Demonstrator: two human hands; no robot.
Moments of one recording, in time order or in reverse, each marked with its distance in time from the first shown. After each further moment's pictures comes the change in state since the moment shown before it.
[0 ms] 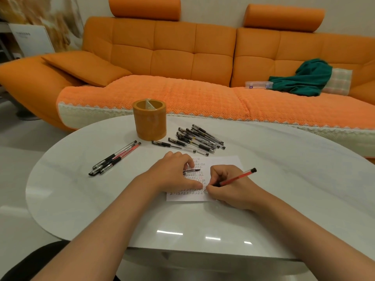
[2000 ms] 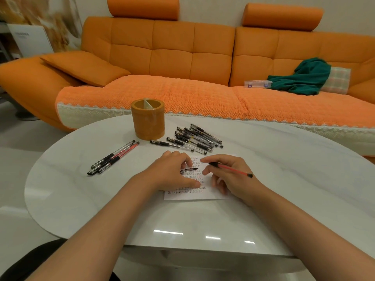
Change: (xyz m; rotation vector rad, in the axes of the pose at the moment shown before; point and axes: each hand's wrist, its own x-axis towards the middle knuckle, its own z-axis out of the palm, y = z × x) left_hand -0.005 0.002 -0.002 -0.032 -0.023 -0.010; right_hand 0.003 0.002 -0.005 0.290 0.152 -0.005
